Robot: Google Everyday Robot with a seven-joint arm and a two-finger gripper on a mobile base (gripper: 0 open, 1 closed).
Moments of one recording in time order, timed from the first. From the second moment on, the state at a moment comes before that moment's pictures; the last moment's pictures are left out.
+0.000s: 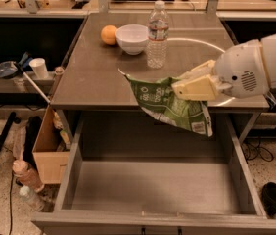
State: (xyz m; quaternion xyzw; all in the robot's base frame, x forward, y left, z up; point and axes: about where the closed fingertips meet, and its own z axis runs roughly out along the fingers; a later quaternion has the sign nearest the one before) arm 0.465 -0.098 0.944 -0.45 0.75 0.30 0.38
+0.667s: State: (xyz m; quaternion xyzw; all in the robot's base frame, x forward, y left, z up) arm 0.438 -0.107 0.936 -0.44 0.75 0.31 0.38
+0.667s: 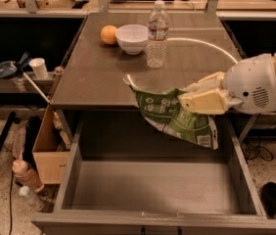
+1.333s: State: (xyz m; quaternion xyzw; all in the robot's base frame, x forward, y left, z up) arm 0.420 -0.117 0.913 -0.42 0.76 0.30 0.39
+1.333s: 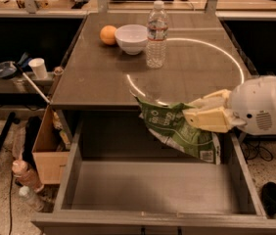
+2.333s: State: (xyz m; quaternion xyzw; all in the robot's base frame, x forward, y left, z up) arm 0.412 -0.121 0.893 -0.40 0.77 0.30 0.40
